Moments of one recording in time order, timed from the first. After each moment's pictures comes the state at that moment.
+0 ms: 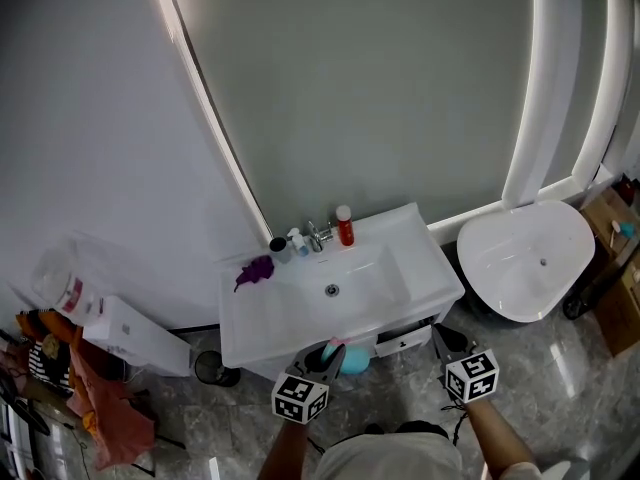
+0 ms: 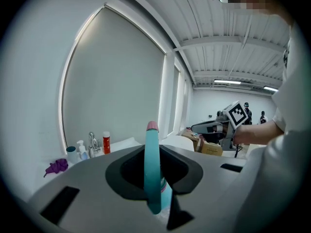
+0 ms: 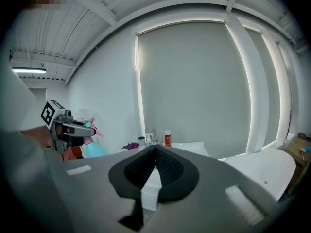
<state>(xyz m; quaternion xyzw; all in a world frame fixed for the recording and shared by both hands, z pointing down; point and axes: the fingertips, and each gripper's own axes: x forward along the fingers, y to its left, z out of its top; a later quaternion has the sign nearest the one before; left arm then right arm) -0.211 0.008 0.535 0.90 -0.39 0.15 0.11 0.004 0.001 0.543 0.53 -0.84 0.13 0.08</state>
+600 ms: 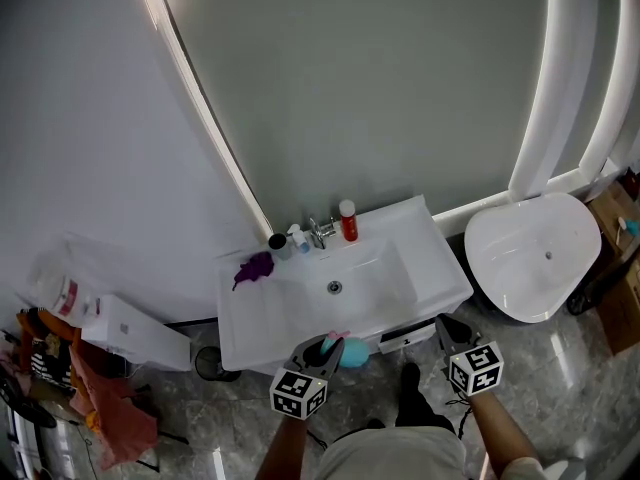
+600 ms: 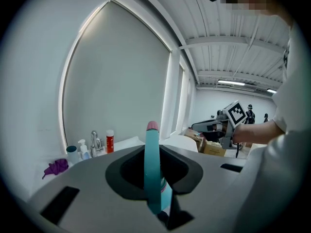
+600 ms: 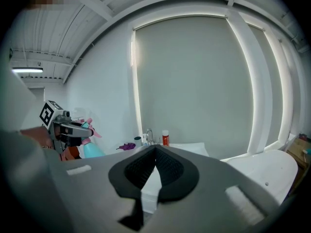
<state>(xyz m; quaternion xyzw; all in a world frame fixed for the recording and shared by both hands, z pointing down) -0.223 -0.054 0.546 0.90 -0.40 0.15 0.13 0.002 -0.066 0.550 0.53 -0.83 0.14 0.09</state>
